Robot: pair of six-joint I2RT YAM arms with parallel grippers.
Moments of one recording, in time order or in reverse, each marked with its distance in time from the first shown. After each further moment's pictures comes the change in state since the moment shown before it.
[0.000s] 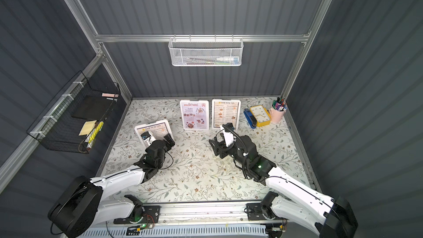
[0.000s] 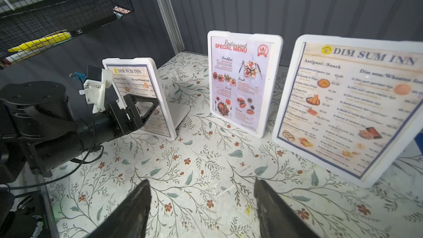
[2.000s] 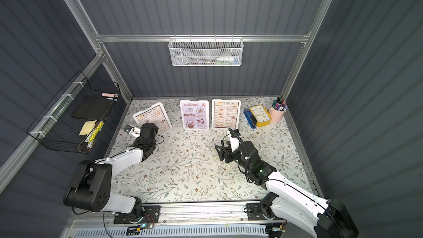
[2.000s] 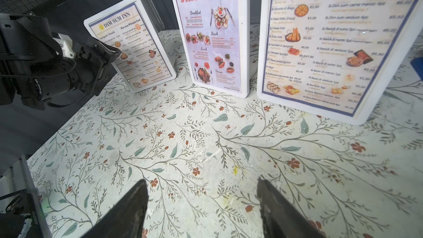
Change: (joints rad) left arm 0.294 0.169 0.234 -0.154 -0.046 -0.230; right arm -0.093 -0.018 -0.175 0.062 -0.058 0.105
